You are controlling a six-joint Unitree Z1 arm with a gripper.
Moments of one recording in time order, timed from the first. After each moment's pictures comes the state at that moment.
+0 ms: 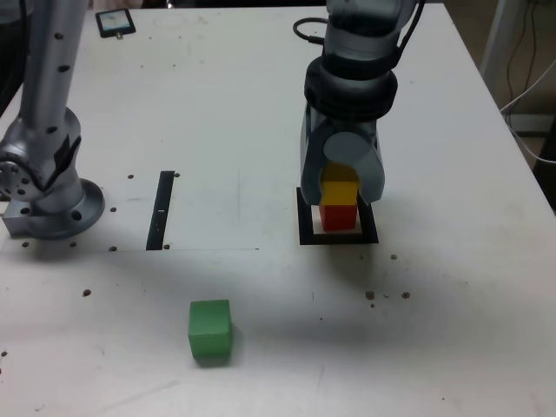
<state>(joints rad) -0.16 2.03 -1.62 1.27 0.06 -0.11</state>
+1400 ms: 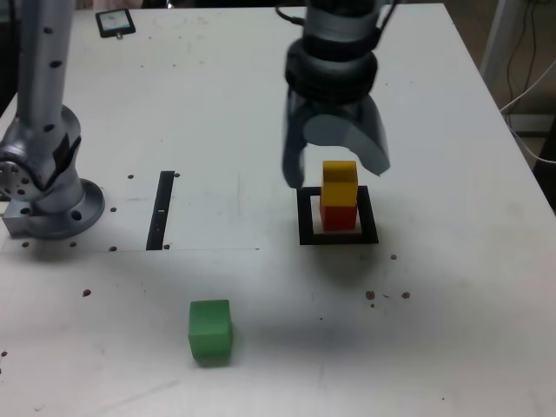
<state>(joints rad) -0.17 1.94 -1.57 1.31 0.09 -0.13</state>
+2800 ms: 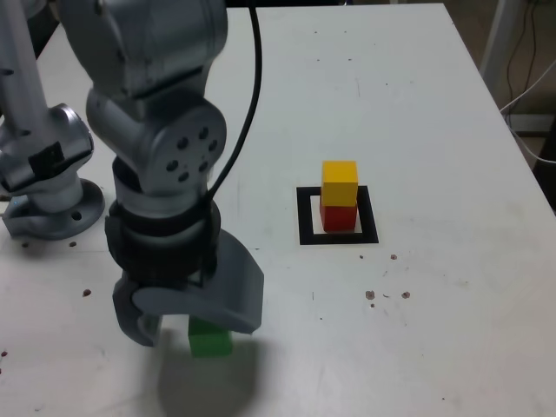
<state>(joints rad) -0.82 1.85 -1.20 1.04 -0.05 -0.76</state>
